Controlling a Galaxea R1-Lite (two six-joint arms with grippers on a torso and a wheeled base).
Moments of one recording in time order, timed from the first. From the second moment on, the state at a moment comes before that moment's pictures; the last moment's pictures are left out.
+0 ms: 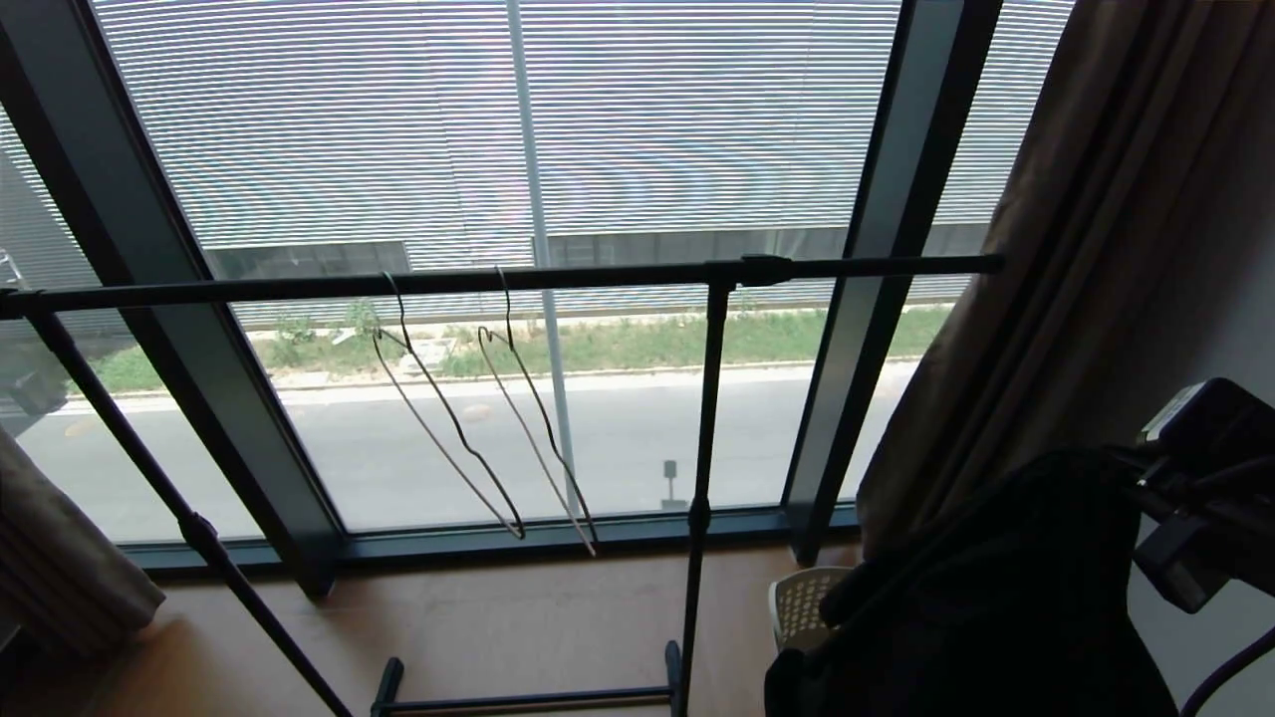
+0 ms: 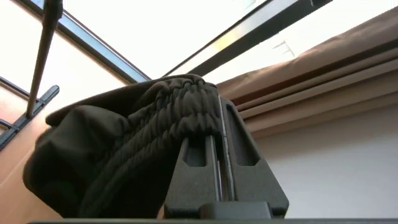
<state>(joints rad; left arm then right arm) -0.01 0.00 -0.04 0.11 -0.08 0.06 0.28 1.16 -0.49 -0.34 -0.18 -0.68</state>
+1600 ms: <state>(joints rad) -0.01 0.00 -0.04 0.11 -0.08 0.07 0.27 1.14 -0.48 -0.33 -0.18 -0.68</state>
